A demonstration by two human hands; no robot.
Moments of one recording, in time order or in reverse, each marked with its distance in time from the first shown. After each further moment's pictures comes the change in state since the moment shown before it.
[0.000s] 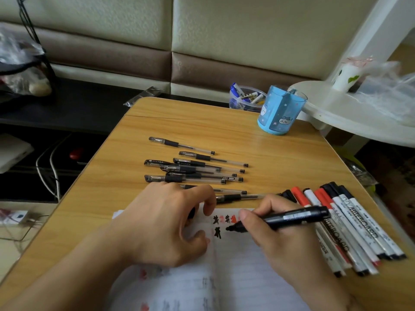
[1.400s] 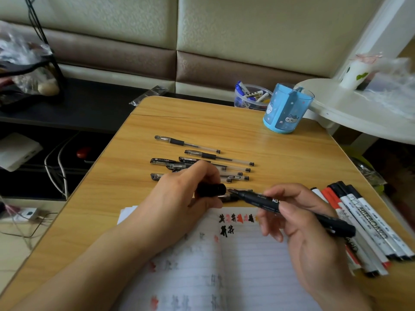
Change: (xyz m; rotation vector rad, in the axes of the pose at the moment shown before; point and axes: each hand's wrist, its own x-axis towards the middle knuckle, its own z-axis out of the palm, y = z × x) left_hand 0.009 -0.003 0.013 -0.311 0.326 -0.076; right_hand 0.001 -0.006 -0.008 0.471 0.017 0.015
